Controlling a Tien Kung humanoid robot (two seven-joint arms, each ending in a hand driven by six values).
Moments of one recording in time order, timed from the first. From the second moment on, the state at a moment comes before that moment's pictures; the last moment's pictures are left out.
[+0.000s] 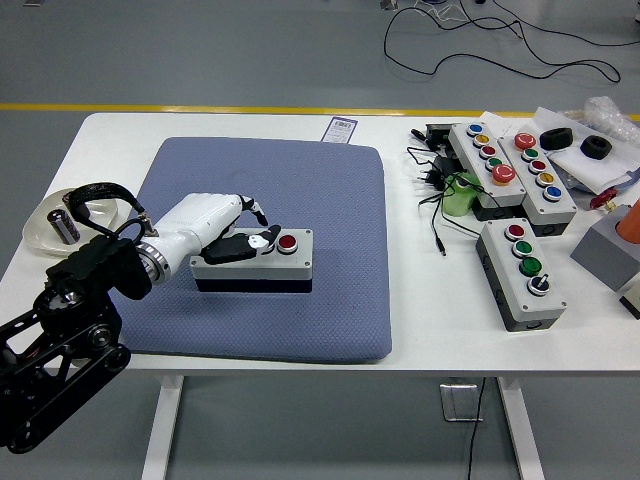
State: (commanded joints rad) left arm -0.46 0.39 -0.89 -1.56 2.00 -0.12 0.33; right arm 0.12 -0.02 1.68 0.18 -1.70 -0.20 -0.27
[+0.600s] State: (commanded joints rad) left arm -0.44 0.39 -0.86 -1.53 2.02 -0.18 0.34; right arm 0.12 -0.02 1.68 0.18 -1.71 -0.20 -0.27
